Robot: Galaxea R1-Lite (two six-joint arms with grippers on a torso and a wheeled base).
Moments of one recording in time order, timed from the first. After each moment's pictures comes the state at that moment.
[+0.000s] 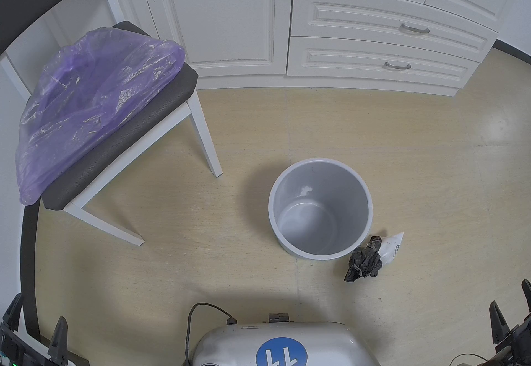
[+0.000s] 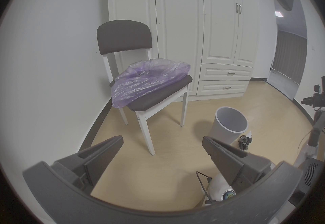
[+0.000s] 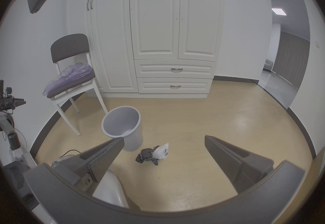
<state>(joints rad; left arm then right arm) 0.01 0.02 -0.02 -0.01 -0.03 0.04 0.00 0.02 -0.02 -0.01 0.01 -0.03</state>
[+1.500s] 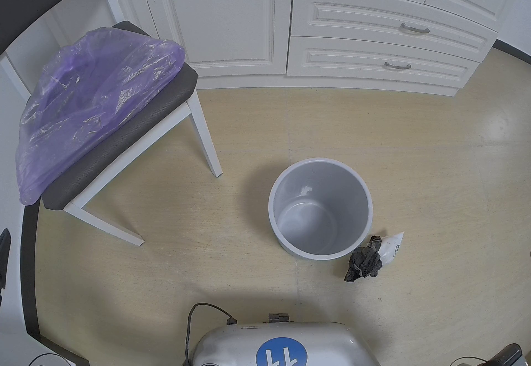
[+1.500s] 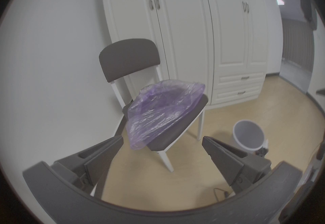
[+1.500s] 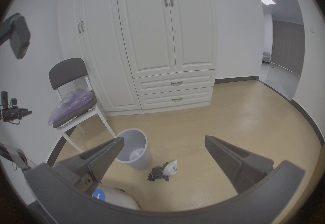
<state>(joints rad) 0.00 0.41 -0.45 0.00 0.10 0.15 0.01 0.26 -0.35 0.01 0.02 0.09</state>
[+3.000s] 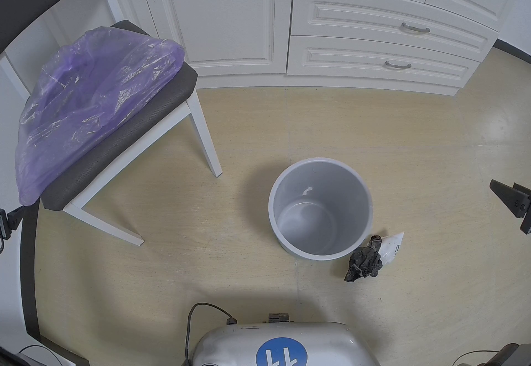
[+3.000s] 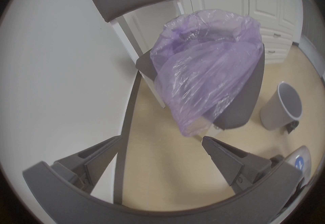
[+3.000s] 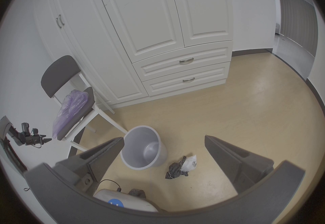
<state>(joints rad) 0.85 1.35 -0.50 -0.47 -0.55 0.43 0.11 0.87 -0.52 -0.22 0.04 0.22</state>
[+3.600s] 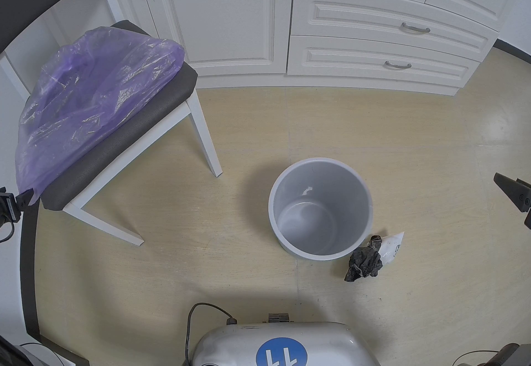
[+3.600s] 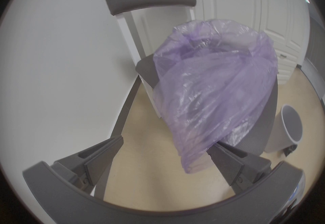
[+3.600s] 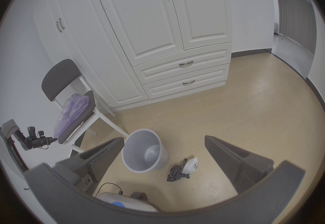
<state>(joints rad) 0.75 1.51 -0.49 -0.76 -0.50 0.20 0.11 0.86 -0.54 -0.21 0.03 0.24</state>
